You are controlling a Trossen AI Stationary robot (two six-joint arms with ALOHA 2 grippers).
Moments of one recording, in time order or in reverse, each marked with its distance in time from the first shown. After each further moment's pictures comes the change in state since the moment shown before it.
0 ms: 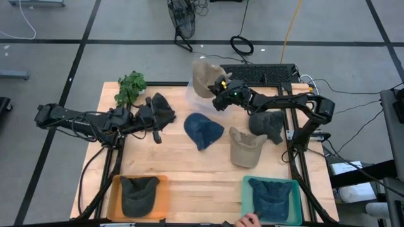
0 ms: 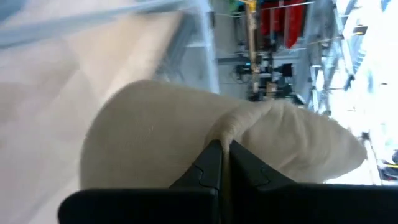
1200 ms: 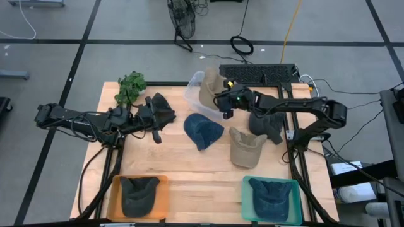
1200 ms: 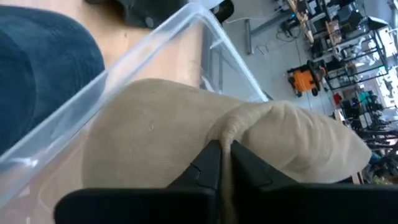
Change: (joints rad) left arm 0.000 0.000 0.000 0.022 0.000 -0.003; right arm 0.087 -0.155 0.018 -0.387 0.072 0.556
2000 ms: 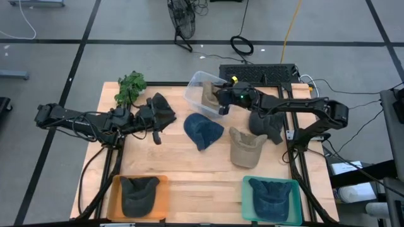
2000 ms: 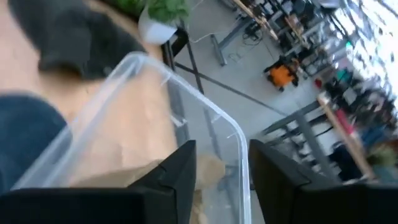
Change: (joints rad) left arm 0.000 0.000 0.000 -0.037 0.023 -0.027; right arm 0.001 -0.027 0.000 0.134 0.030 0.224
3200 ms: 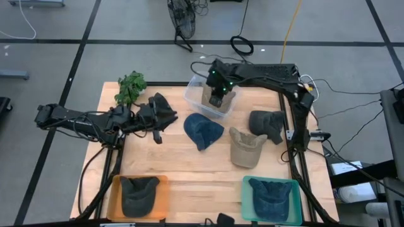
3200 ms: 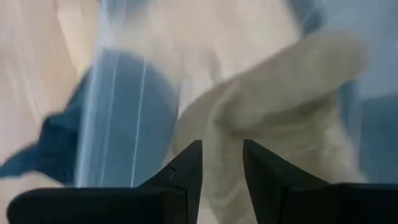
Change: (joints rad) left arm 0.026 0.029 0.000 0.090 0.061 -0.019; right arm -0.161 0.467 0.793 -1.131 -0.397 0.545
